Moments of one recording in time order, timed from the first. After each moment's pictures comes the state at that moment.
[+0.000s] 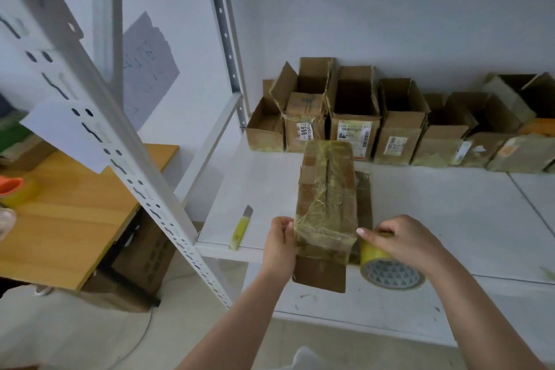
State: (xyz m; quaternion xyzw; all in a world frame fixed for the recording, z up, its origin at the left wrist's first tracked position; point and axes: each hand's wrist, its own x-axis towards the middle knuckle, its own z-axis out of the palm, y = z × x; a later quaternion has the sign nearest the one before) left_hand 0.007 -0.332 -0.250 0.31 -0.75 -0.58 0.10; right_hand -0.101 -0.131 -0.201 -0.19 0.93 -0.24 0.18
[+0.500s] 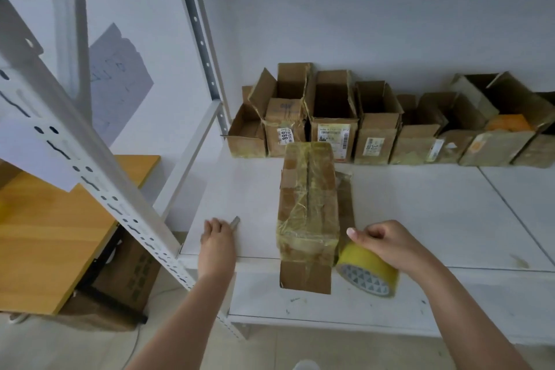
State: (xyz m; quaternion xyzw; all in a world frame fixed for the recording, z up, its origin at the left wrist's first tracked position) left_hand 0.012 -0.420 -0.275 0.33 -0.94 -0.09 -0.01; right_hand -0.097 -0.118 -0.210 -0.14 0.88 -0.40 0.22
